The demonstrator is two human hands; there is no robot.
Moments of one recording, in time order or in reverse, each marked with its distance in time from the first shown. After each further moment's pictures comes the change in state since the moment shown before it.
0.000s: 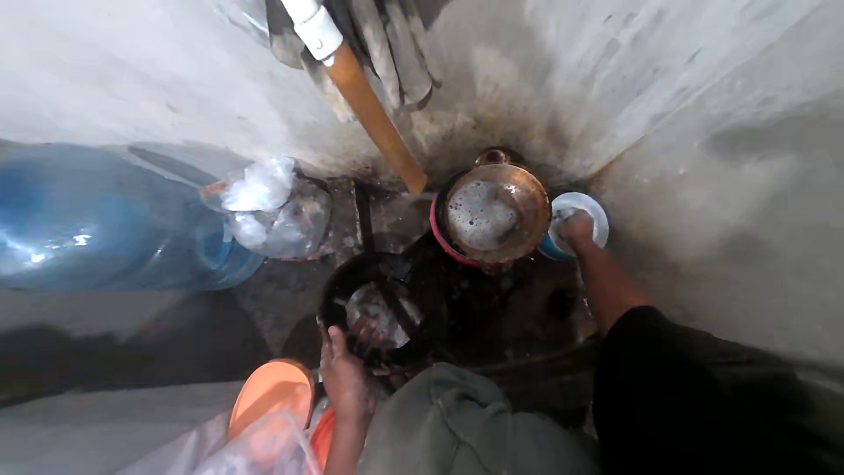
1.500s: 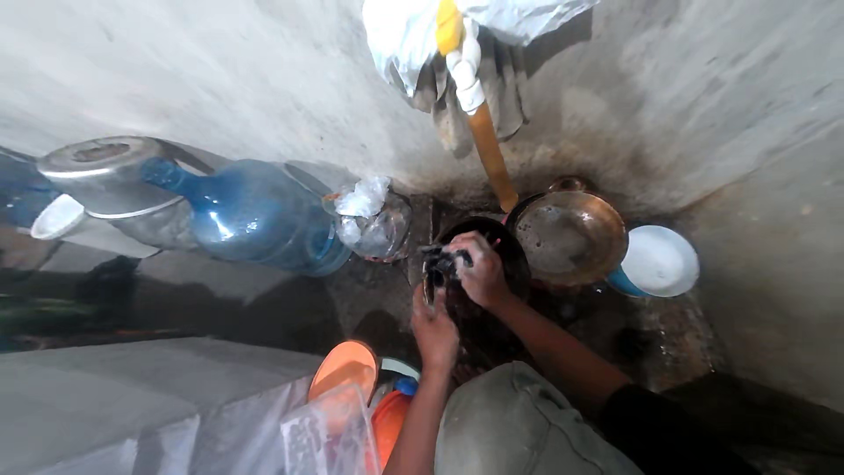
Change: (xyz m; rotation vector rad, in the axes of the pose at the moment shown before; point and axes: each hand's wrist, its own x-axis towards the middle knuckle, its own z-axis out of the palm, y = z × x) left_hand -0.003 0.026 0.052 0.476 -0.053 0.340; right_hand -0.271 -0.265 0.045 0.833 0.101 -1.116
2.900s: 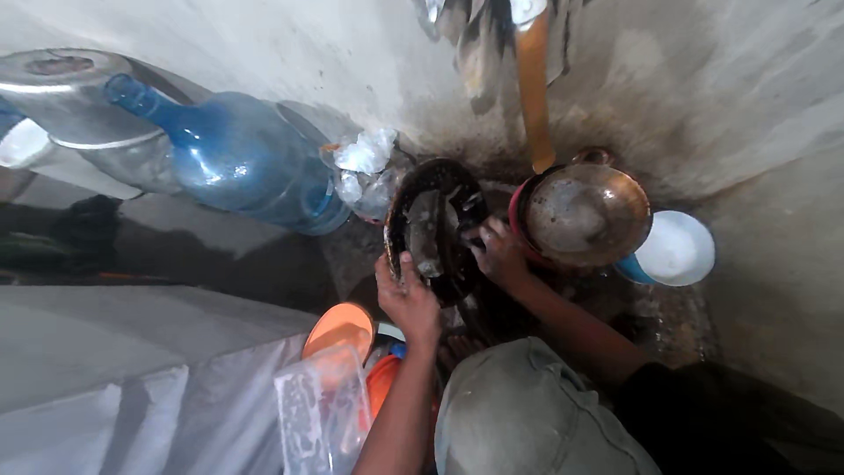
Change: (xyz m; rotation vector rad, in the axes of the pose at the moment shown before) left_hand 0.006 0.006 -0.024 -0.056 0.348 0.209; right_hand -0.026 0.038 -0.009 -0.416 -0.408 0.112
